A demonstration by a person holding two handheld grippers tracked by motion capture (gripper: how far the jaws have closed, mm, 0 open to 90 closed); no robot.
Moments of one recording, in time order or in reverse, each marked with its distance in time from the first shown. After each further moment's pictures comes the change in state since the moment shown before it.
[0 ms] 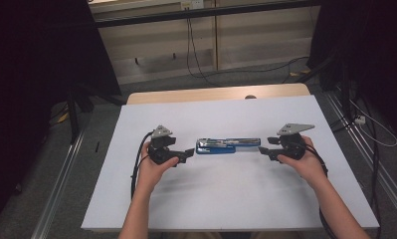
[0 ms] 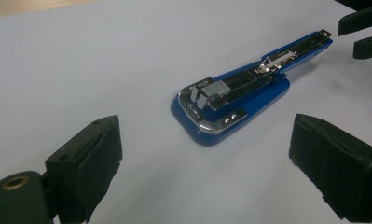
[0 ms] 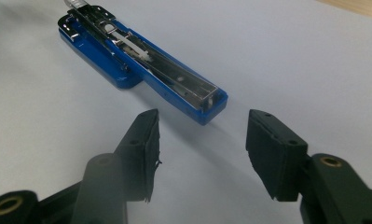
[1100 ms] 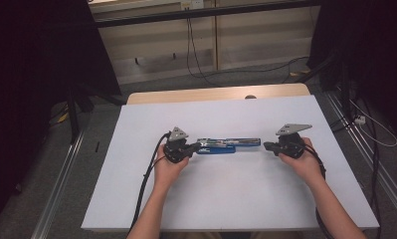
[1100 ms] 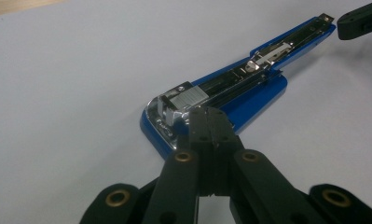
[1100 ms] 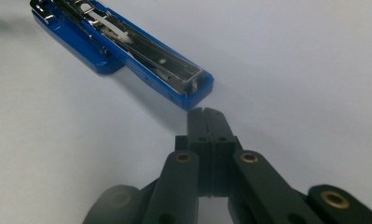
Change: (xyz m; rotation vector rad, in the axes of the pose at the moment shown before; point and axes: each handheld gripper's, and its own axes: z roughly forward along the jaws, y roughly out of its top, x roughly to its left) left arm -0.019 -0.002 0.040 0.000 0.007 0.076; right arm -0.004 -0.003 0.007 0.053 -0.040 0.011
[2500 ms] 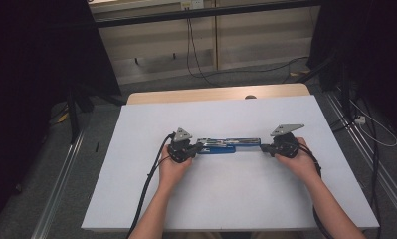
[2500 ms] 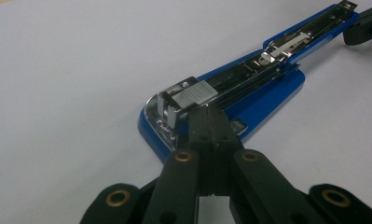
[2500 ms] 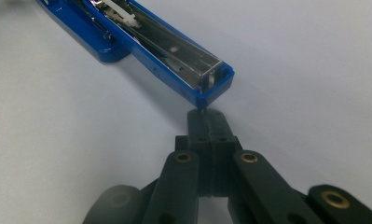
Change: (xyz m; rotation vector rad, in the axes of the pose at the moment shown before) left arm 0.001 -0.007 0.016 0.009 -0.001 0.004; right arm 0.001 0.000 0.014 0.046 0.040 -0.030
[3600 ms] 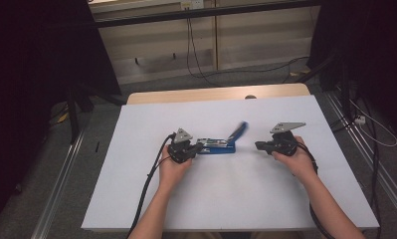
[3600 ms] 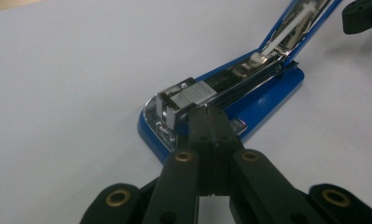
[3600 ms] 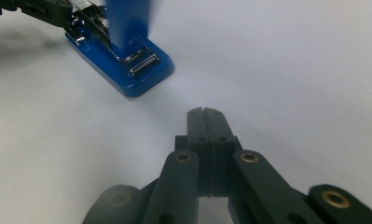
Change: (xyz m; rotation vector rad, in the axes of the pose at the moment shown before) left arm 0.000 -0.001 0.000 -0.007 -0.003 0.021; right arm 0.002 0.007 0.002 -0.090 0.070 0.049
